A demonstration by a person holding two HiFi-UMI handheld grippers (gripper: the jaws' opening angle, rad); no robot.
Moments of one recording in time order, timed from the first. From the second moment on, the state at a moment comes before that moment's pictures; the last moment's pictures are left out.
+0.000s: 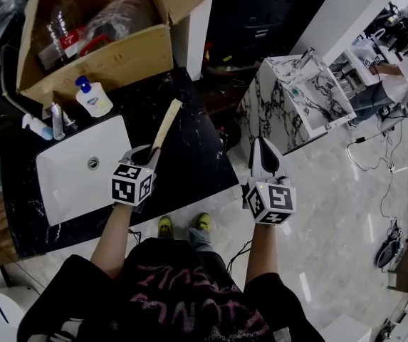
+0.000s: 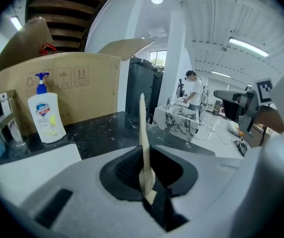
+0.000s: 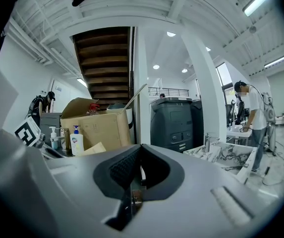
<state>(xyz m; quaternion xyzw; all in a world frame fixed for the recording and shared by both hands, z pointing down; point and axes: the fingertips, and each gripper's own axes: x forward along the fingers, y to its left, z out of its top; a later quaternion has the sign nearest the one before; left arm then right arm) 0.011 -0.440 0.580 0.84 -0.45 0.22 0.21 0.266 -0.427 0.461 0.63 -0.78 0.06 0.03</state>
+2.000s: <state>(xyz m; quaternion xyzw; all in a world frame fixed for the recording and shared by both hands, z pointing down) 0.002 -0.433 0.594 0.83 -0.45 0.25 0.20 0.274 -0.413 0.455 0.63 -0.77 0.06 0.03</state>
